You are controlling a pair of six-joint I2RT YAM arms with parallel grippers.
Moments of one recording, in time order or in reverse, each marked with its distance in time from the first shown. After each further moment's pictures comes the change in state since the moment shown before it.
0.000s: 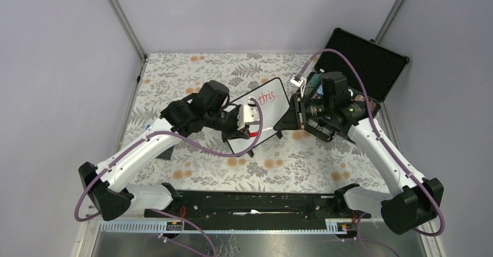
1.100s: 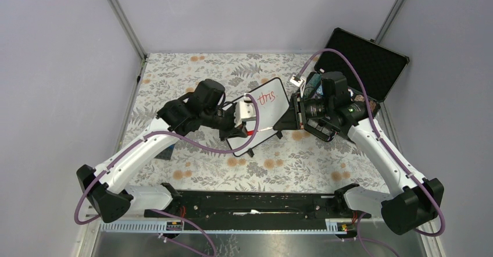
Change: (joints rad) left arm 0.037 -0.015 -0.009 0.000 0.019 -0.030; right arm 0.007 -0.002 0.001 0.011 0.003 -0.002
